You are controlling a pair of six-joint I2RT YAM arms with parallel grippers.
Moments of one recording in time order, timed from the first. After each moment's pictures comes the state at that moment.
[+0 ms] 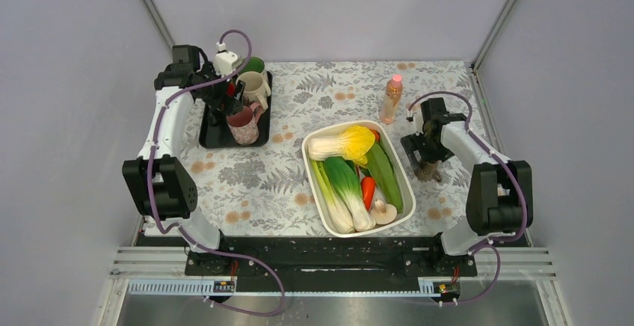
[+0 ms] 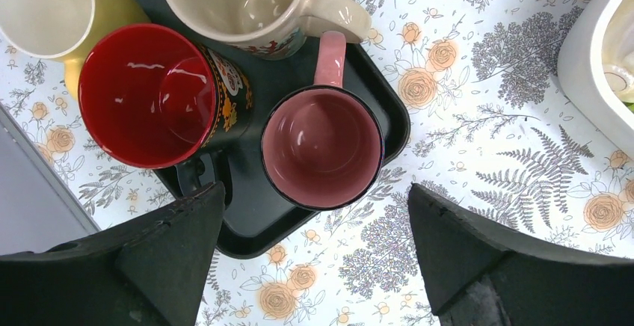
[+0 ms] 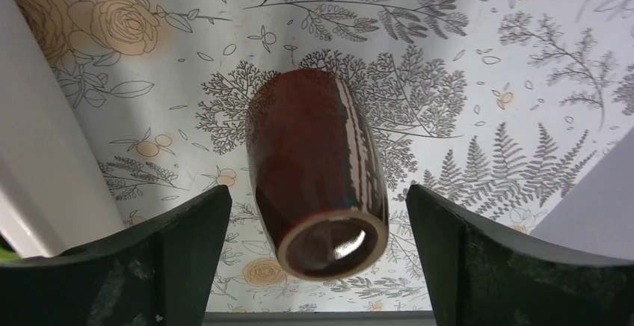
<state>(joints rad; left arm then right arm) 0.09 1.67 1.62 -0.86 0.44 0.56 0.08 1.54 1.05 -0.76 0.11 -0.26</state>
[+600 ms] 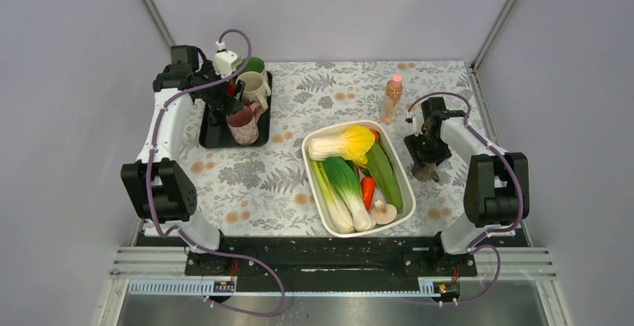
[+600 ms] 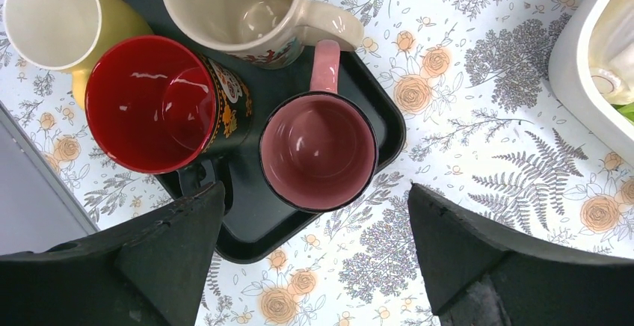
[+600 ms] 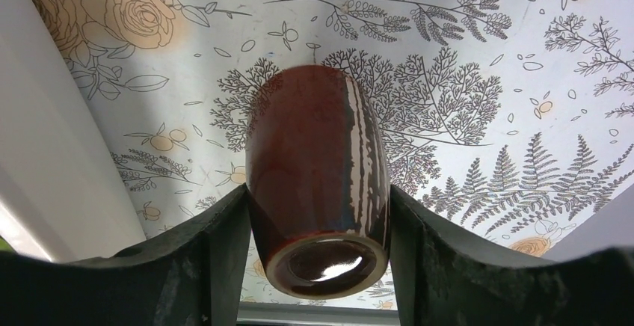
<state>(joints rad) 0.09 1.65 1.61 -0.84 0.46 0.56 0.06 1.62 1.08 -0.81 0.04 -0.27</state>
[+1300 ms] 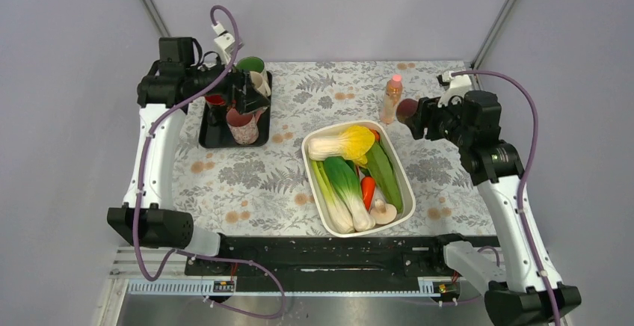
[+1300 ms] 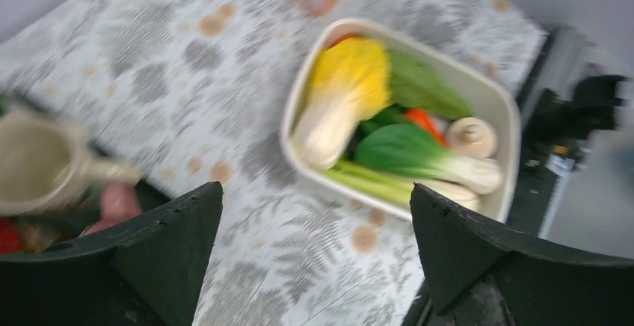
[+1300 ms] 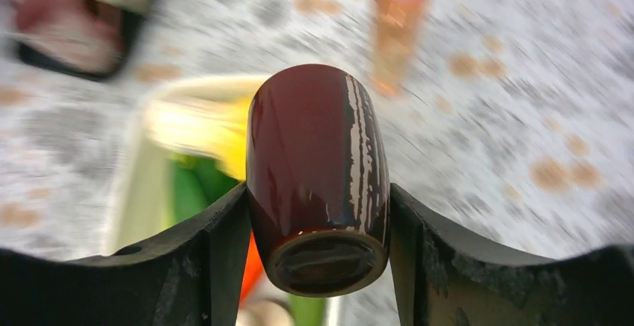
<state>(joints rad) 0.02 1.46 1.71 -0.95 0.88 0.33 0.11 1.00 1.16 -0.67 -0.16 0.00</state>
